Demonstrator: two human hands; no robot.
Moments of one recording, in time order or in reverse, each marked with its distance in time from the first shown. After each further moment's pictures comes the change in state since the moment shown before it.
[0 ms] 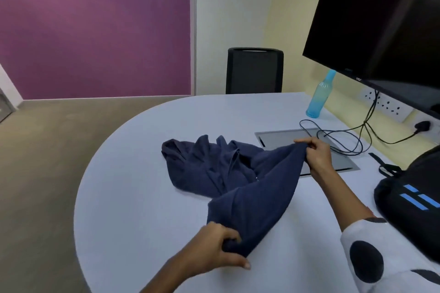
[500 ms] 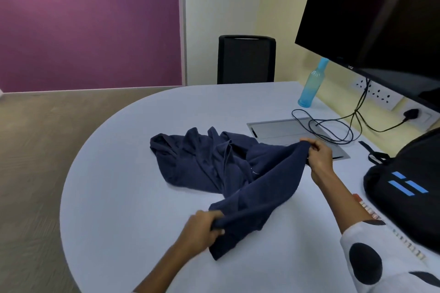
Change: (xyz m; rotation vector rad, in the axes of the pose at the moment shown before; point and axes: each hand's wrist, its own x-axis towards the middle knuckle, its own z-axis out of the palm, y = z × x) left_hand 0.049 -0.052 0.026 0.099 0.230 -0.095; right_hand -0.006 0.025 -0.022 0.098 0.101 0.109
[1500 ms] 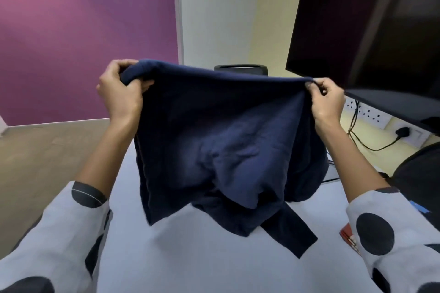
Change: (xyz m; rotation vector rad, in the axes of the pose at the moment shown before) left_hand 0.052 0.105 -0.285 -0.684 1.169 0.327; right_hand 0.014 -0.186 0.012 -0.055 0.174 -0.657
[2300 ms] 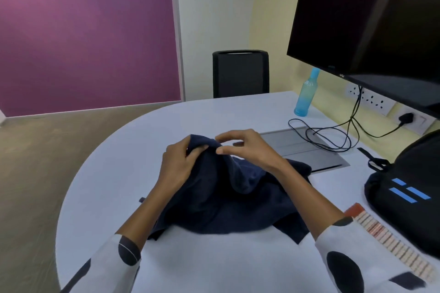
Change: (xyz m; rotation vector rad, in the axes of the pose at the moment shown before) left_hand -0.131 -0.076 0.013 0.397 -0.636 -0.047; right_hand -0.139 -0.006 0.053 0.041 -1.064 0.034
